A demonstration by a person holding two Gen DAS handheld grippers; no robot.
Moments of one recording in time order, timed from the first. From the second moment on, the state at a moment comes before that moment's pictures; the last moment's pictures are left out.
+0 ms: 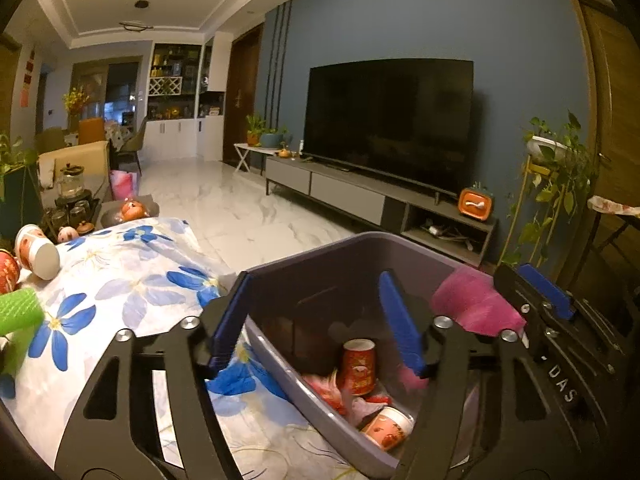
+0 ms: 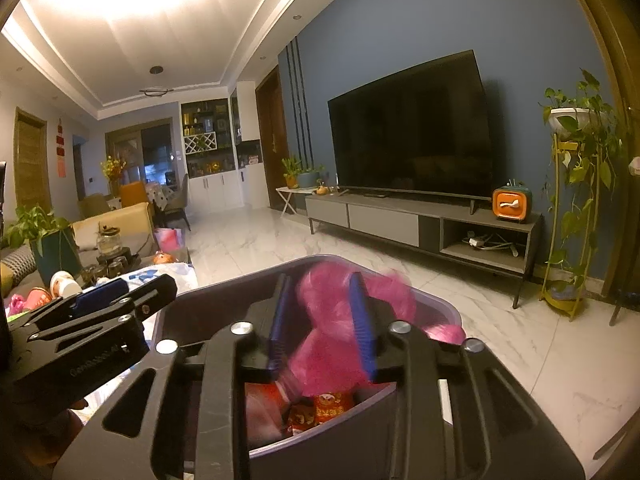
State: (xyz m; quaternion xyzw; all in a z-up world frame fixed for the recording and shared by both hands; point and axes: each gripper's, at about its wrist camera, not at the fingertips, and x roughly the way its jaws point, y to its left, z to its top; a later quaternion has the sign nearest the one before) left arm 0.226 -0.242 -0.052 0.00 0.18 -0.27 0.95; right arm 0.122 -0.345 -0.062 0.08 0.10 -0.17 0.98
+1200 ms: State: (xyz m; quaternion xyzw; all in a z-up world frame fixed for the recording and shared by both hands) left arm 0.141 0.043 -0.056 -0.05 0.17 0.08 0.98; right arm 0.110 -0.203 -0.040 0.04 0.10 -0.01 0.99
